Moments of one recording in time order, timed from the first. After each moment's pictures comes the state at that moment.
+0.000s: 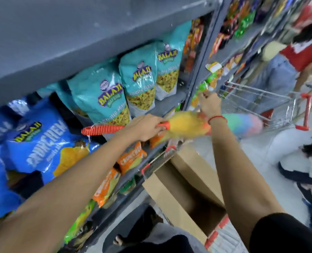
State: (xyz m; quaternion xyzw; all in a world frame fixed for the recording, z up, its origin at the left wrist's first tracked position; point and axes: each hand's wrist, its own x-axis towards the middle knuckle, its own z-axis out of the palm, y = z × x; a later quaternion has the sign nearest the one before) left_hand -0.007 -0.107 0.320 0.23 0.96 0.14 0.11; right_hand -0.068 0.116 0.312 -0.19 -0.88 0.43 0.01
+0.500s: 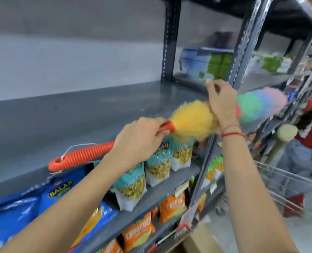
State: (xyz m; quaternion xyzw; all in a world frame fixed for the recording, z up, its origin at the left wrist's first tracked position) left_hand 0.035 -0.143 0.524 0.12 0.95 0.13 -0.25; right_hand -0.112 0.050 0.556 0.12 -0.81 0.43 0.38
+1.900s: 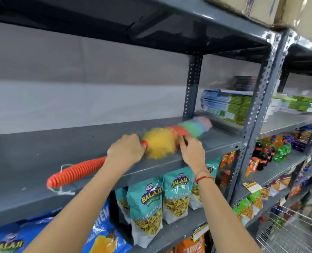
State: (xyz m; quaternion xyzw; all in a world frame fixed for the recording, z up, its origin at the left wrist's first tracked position) left_hand 0.034 -0.207 0.564 -0.19 0.96 0.14 -0.18; right_hand -0.112 -0.053 0.501 0.22 -0.85 0.39 0.28
